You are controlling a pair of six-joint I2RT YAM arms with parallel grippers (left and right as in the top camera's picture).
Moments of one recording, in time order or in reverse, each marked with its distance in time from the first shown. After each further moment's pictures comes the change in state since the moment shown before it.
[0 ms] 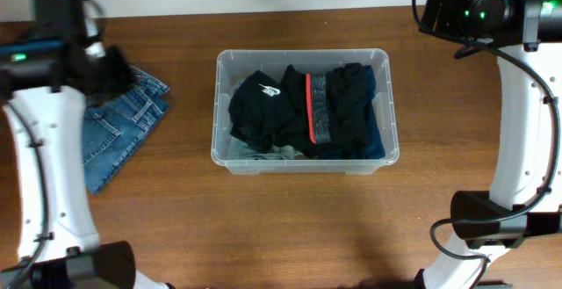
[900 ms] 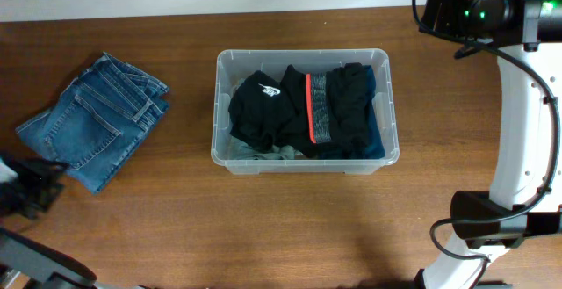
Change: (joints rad) left arm 0.821 0.009 -0.771 0.477 0.624 0.254; right arm 0.000 0.000 0.000 -0.001 0.000 -0.002
